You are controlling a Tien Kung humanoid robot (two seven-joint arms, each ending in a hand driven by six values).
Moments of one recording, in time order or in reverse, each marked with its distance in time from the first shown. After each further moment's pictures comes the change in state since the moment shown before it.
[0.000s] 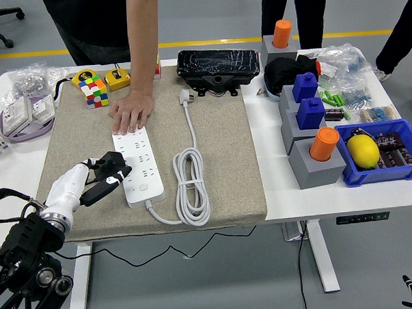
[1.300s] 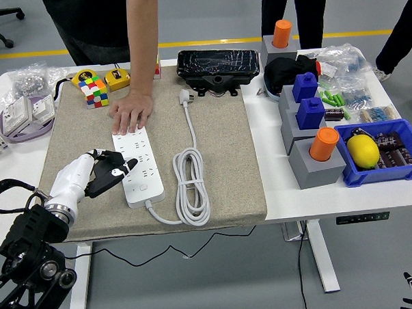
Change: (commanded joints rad) left arm -0.049 0.012 0.026 0.004 0.007 0.008 -0.007; right arm 0.009 -0.005 0.000 0.000 0.003 0.000 0.001
